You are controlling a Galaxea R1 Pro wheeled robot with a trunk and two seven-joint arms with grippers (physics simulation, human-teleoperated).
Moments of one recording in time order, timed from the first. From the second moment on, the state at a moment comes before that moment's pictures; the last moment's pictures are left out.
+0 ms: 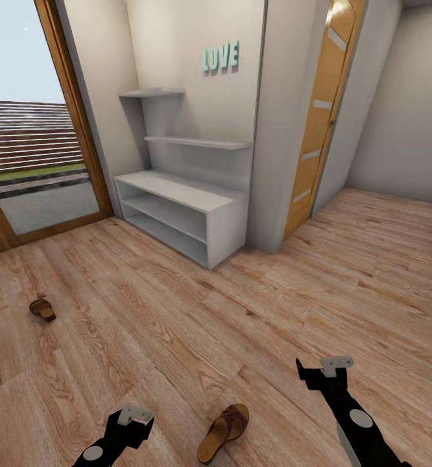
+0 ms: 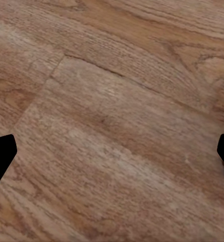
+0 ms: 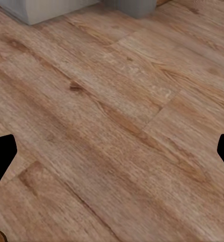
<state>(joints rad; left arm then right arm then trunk) -0.40 0.05 0.02 -0.36 -0.18 -0.17 -0.13 -0.24 -0.12 0.00 -1.06 -0.01 0.01 0.00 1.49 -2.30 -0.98</state>
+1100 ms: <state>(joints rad) -0.40 0.05 -0.07 -0.36 -0.22 -0.17 -0.14 -0.24 -0.12 0.00 -1.08 -0.01 0.08 0.00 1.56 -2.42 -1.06</state>
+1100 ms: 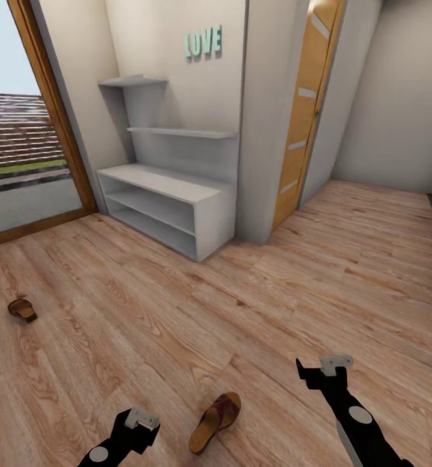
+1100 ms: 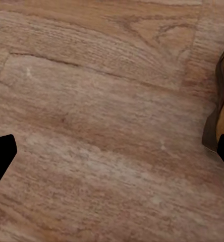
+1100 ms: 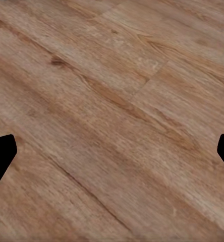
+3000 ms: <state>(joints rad) -0.40 0.05 -0.06 -0.36 -0.22 -0.18 -0.14 -0.24 -0.12 0.01 -1.08 -0.01 0.08 0.00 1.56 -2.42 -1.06</state>
